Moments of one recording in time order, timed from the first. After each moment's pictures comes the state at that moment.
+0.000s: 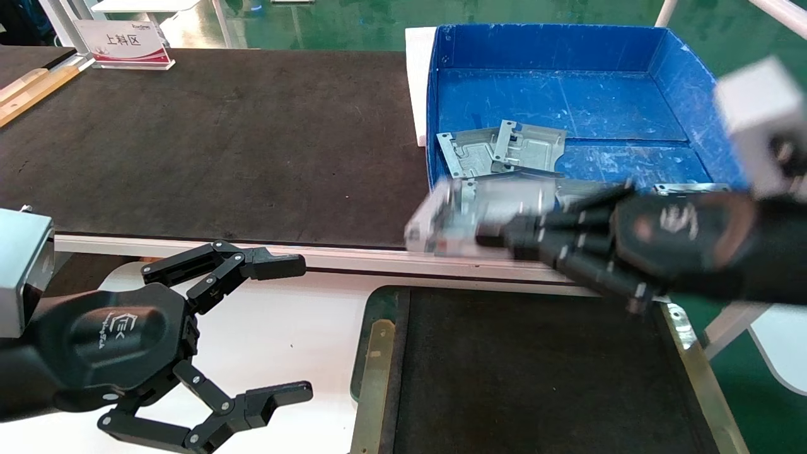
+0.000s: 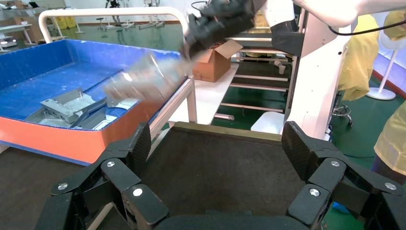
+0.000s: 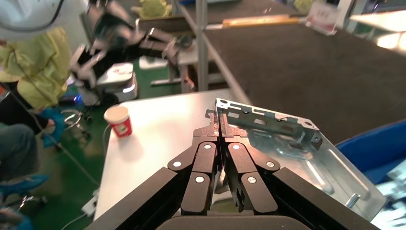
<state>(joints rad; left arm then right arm) -1.10 0.56 0.41 -1.25 0.63 1.43 -0.11 1.41 -0.60 -0.48 1.16 -0.88 -1.46 0.44</state>
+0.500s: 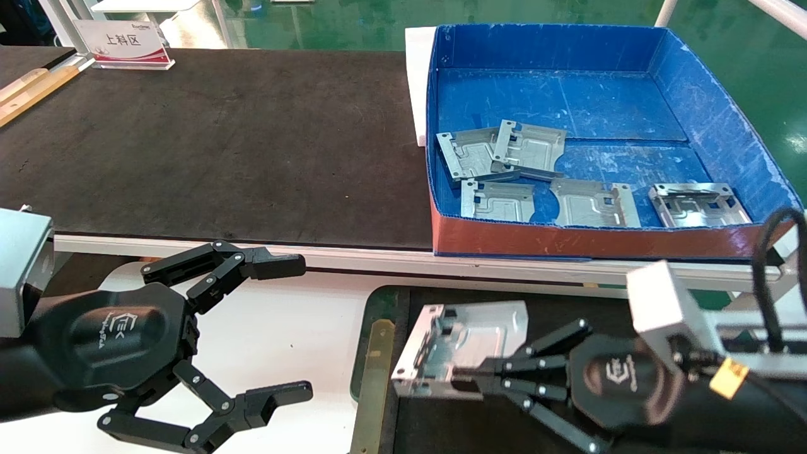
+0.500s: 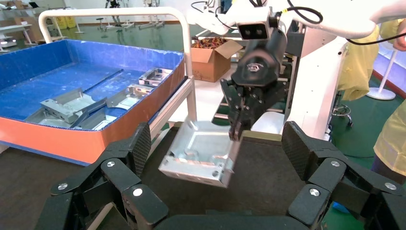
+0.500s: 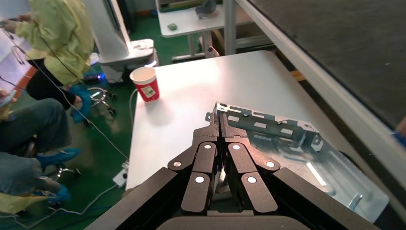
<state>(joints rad) -1.10 0.56 0.41 -1.25 0.63 1.43 -0.11 1.13 -0.56 -0.49 1.33 -0.85 -1.38 0.34</state>
